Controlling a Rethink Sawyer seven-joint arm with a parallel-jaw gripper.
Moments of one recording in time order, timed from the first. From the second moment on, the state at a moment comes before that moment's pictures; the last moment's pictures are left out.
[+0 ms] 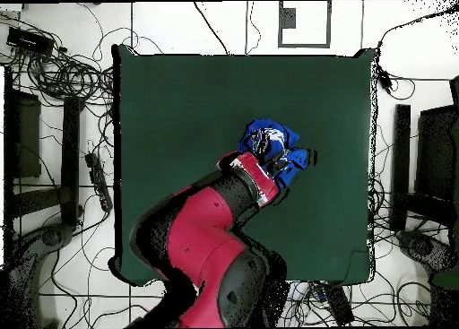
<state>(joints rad) 0.59 -0.39 -1.06 1.63 0.33 0.15 2.50</state>
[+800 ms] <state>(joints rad) 0.48 -0.57 -0.80 1.66 0.34 0.15 2.50</state>
